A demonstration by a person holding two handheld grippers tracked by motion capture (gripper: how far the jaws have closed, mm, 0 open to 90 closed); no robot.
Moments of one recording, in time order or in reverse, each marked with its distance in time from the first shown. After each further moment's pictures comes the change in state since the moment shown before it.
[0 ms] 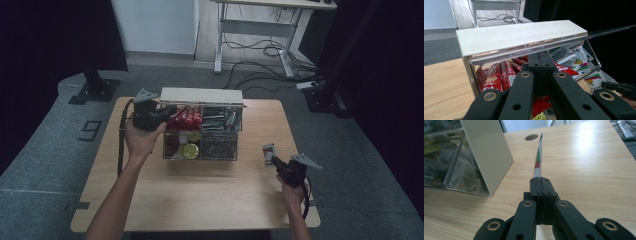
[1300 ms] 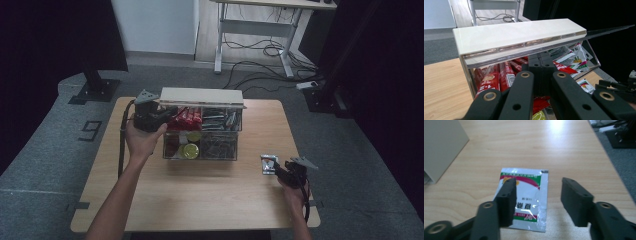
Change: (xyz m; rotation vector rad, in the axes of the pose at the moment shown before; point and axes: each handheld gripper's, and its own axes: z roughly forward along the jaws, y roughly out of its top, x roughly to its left) left arm -0.003 -0.002 0.001 0.002 -0.003 0.003; right arm -0.023 -0.019 0.015 0.096 -0.224 -0.020
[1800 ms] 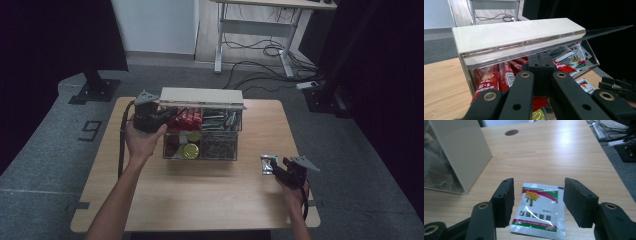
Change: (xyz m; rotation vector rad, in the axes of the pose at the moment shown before) left arm -0.001 -0.001 -0.001 0.000 -0.003 -0.001; right arm 0.016 0.010 -0.018 -0.092 0.079 -0.002
